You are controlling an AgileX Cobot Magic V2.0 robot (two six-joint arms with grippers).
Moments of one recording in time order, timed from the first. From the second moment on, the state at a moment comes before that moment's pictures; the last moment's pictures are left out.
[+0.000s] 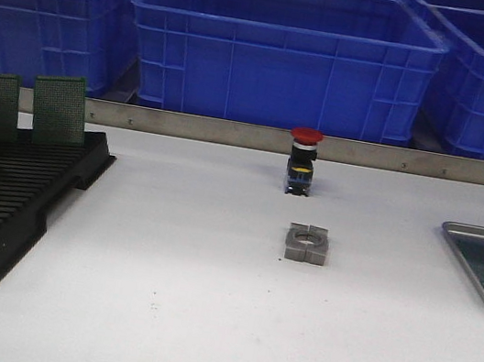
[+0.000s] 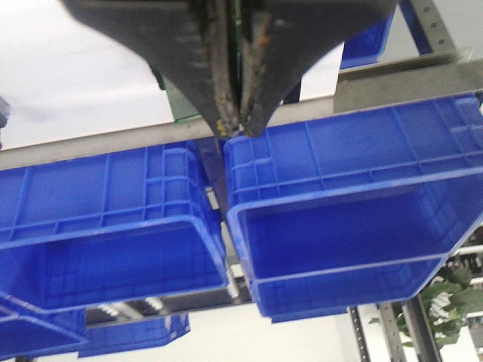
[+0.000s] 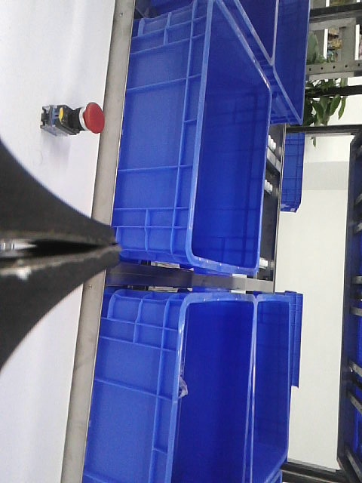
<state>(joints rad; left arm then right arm) -0.09 0.45 -0.45 -0.24 0.12 0.42 0.14 0.37 -0.28 1.02 -0.12 -1.01</state>
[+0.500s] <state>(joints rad) -0.08 0.19 -0.16 0.14 0.06 0.07 0.14 0.37 -0.28 1.02 -0.12 -1.01</state>
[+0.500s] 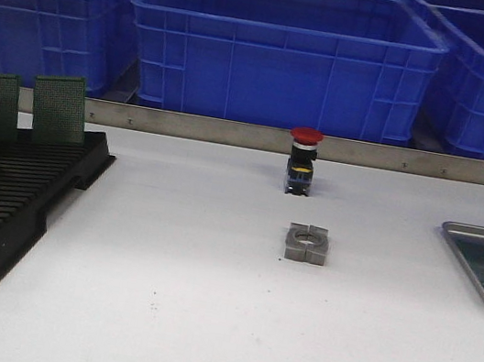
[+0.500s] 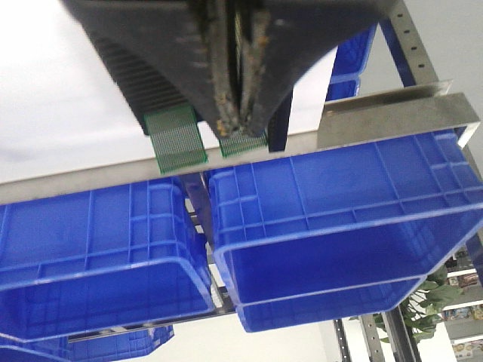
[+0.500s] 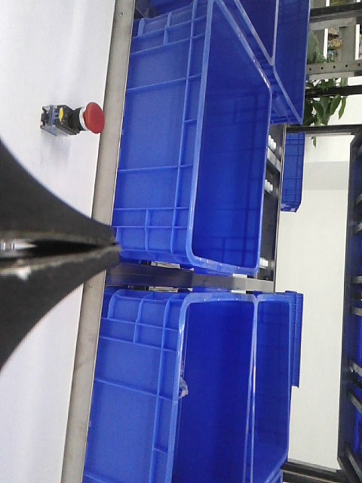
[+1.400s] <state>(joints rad) -0.01 0.00 0.01 0.14 0.04 0.06 0.14 0.37 -0.28 1.02 -0.12 -1.01</state>
